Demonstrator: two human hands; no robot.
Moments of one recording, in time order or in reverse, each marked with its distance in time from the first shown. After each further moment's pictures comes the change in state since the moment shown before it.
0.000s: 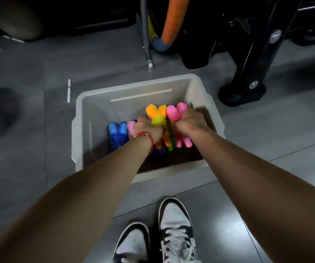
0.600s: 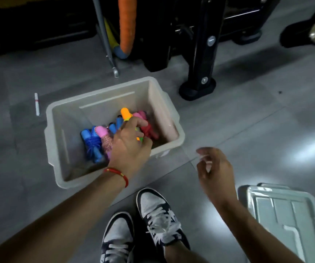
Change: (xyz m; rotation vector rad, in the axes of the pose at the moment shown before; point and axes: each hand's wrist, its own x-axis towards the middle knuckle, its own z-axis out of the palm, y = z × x) left_hand -0.145 0.016 -0.014 -0.059 0.062 0.561; right_hand -0.187 0.140 -0.033 0.069 0.527 -0.126
